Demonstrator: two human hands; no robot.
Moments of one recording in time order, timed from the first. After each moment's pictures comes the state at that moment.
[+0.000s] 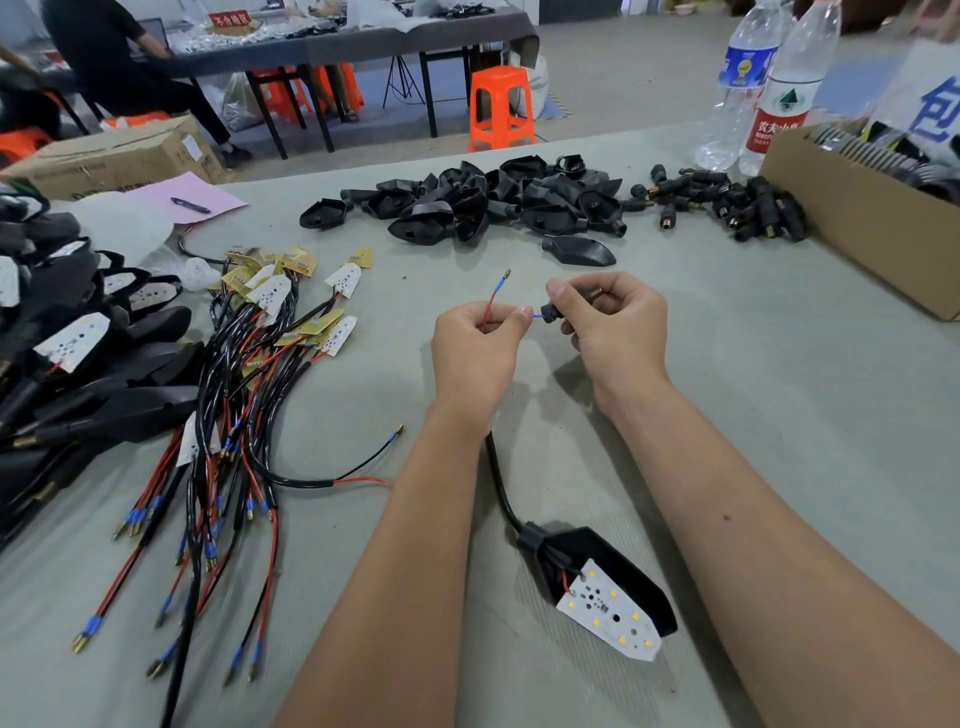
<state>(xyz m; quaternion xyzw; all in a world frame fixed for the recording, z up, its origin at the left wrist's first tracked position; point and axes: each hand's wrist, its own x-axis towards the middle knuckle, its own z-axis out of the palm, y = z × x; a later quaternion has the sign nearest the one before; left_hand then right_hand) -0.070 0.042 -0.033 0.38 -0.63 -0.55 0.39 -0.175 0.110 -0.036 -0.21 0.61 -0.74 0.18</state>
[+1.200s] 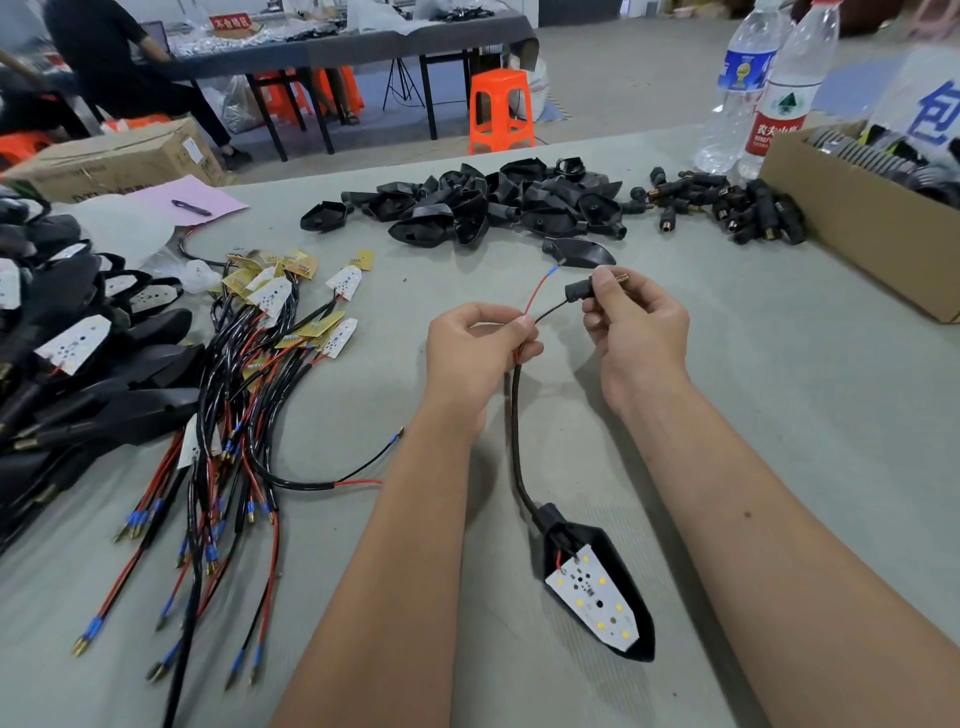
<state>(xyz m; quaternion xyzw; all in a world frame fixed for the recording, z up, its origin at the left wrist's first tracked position) -0.063 0.037 -0.032 0.36 -0.55 -0.66 0.36 -0.185 0.111 -0.033 -0.10 0.47 -0.84 0.23</state>
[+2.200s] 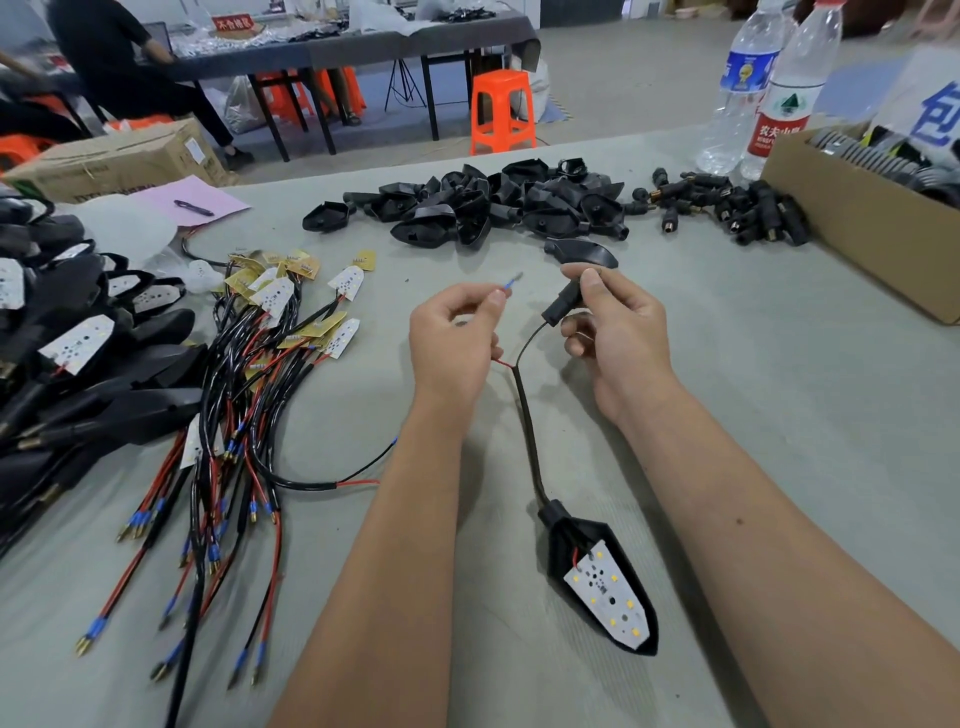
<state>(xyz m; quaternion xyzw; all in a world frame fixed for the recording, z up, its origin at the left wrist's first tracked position) -0.058 0.029 -0.027 0.35 -0.61 -0.55 0.44 -0.174 0.111 -0.032 -0.20 0.52 -0.79 0.27</state>
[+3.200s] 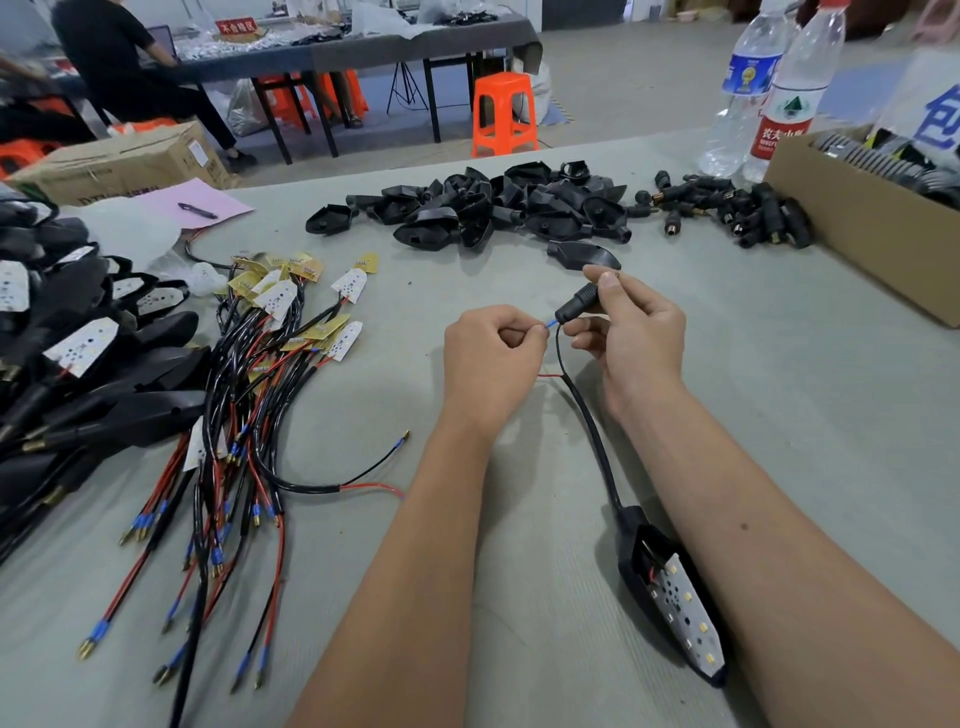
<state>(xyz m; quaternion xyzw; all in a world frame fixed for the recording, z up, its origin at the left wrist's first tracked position) -0.067 0.043 -0.031 0.35 -0.76 -0.41 0.37 -0.176 0.112 -0.030 -0.15 0.53 -0.80 0.22</state>
